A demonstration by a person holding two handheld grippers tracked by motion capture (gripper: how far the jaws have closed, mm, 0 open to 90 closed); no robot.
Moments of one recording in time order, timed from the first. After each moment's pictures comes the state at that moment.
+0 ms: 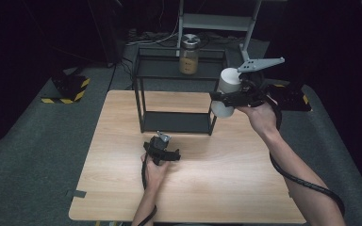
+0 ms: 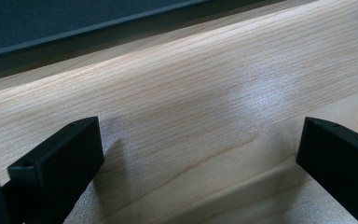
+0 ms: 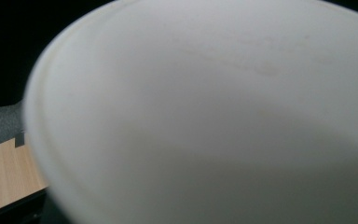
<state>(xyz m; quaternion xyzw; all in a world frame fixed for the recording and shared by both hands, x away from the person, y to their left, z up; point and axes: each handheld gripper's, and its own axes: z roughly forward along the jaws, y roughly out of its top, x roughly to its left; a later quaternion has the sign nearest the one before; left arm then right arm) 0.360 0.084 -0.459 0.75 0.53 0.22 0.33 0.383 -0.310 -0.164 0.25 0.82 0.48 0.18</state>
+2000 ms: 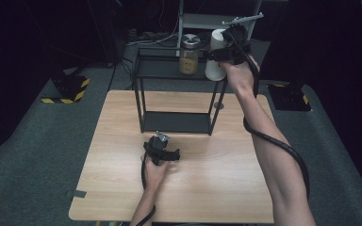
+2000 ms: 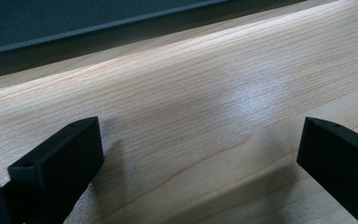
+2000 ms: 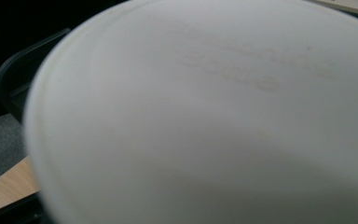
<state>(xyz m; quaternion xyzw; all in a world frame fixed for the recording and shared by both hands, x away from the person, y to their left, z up) 0.361 0.095 -0.461 0.75 0.53 0.20 0.35 0.448 -0.237 -0.118 0.39 0.77 0.44 0.25</state>
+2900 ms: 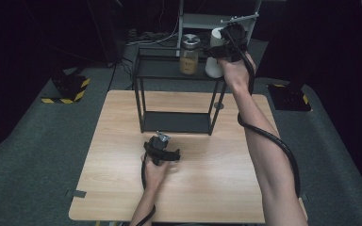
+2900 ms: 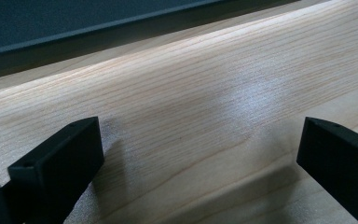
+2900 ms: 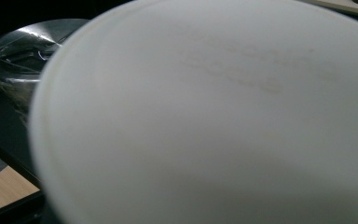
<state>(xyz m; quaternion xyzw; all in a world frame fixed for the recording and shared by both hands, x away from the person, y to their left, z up) 0.361 0.093 -0.461 0.75 0.53 0.21 0.34 0.465 -0.229 -0.128 0.41 0.76 0.43 0.26</state>
